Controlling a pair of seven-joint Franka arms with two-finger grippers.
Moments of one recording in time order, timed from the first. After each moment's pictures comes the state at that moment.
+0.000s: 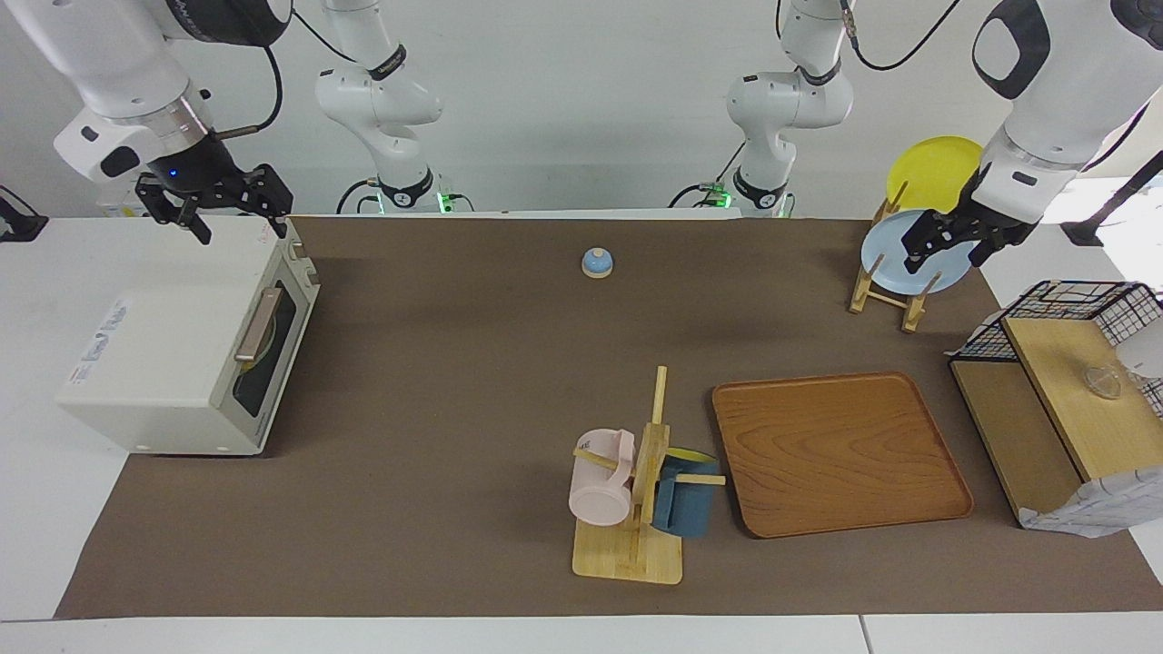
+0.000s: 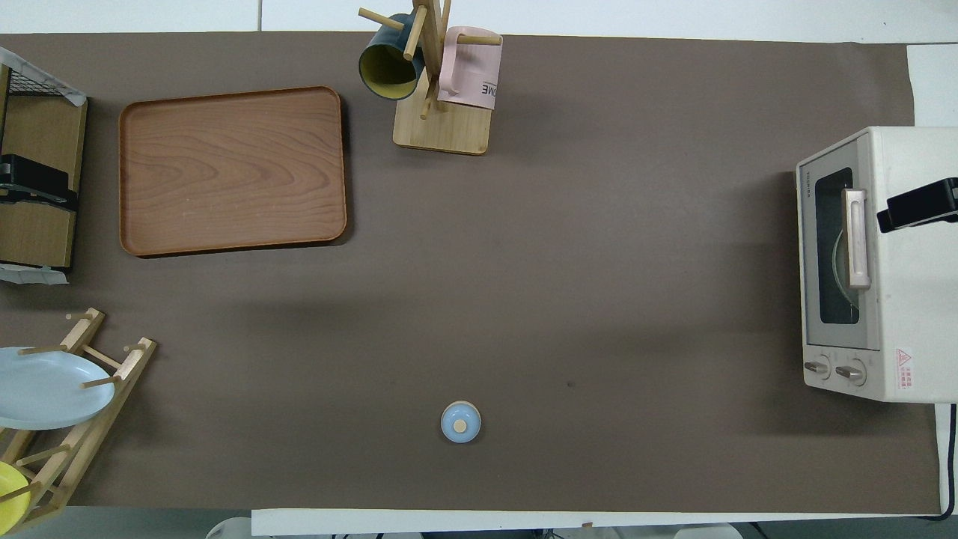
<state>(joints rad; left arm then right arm) -0.12 -0.01 0.07 -1.62 0.03 1.58 -0.04 -0.05 -0.02 -0.02 -1.55 -0.02 1.46 -0.17</state>
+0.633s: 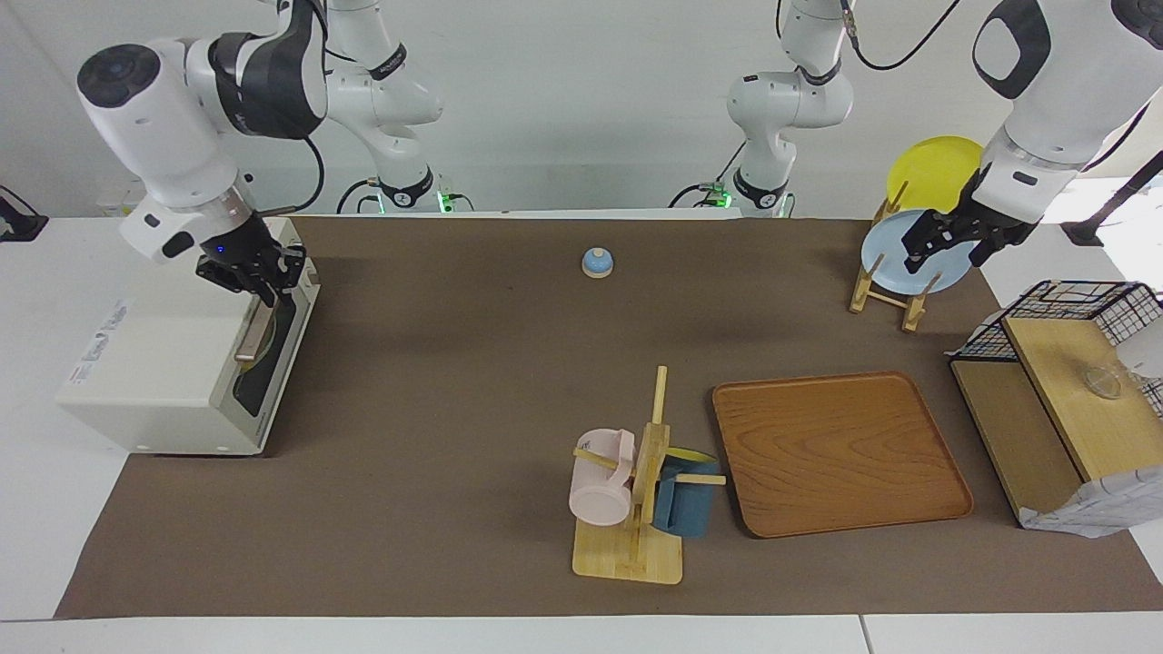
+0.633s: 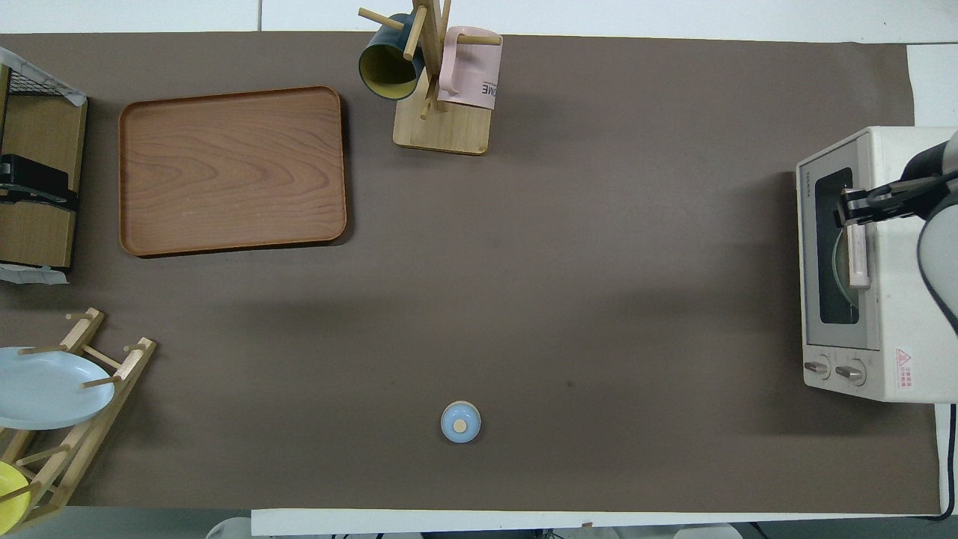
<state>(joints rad) -0.12 -0.01 0.07 -1.62 0.03 1.58 -0.04 -0.05 -0.01 -0.02 -1.86 -0.07 1.79 -0.19</state>
